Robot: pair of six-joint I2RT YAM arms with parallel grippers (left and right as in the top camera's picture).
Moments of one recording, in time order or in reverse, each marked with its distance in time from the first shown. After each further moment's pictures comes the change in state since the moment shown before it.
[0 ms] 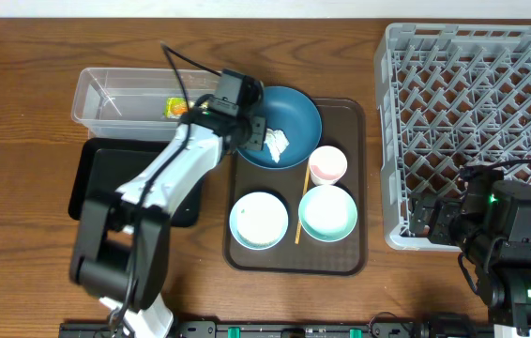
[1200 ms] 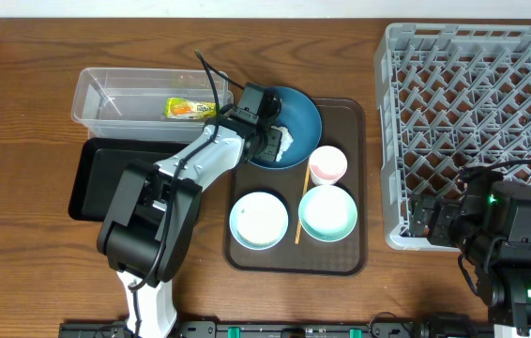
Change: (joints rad) left arm -0.050 0.143 0.000 0.085 0.008 0.019; right arm 0.000 0.000 0.000 -0.015 0.000 0.000
